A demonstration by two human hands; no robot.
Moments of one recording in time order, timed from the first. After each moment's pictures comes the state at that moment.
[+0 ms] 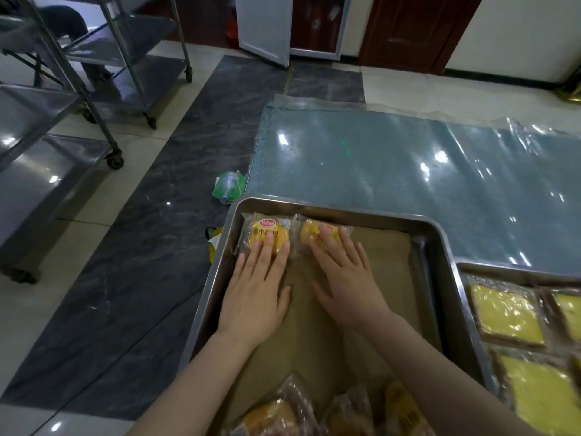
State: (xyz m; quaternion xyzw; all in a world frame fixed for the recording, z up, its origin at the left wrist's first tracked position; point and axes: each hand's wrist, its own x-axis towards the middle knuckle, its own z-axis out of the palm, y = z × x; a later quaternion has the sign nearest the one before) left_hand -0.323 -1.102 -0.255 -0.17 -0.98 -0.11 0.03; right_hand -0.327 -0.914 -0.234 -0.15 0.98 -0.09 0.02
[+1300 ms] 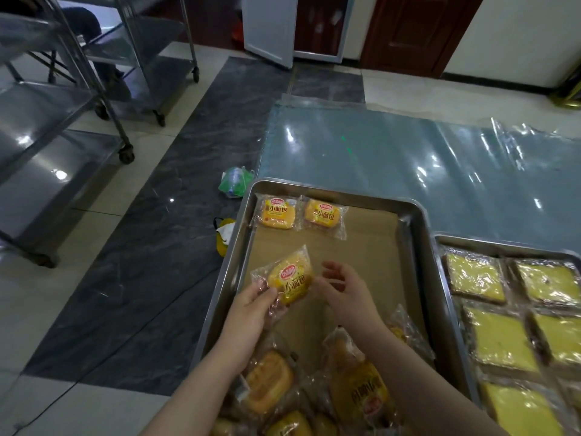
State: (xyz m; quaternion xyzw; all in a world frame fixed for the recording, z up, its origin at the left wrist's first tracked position) left_hand -0.217 -1.121 -0.210 0.14 -0.60 -0.76 -0.19; right_hand -0.233 -0.946 -0.208 0.15 0.80 -0.57 0.09
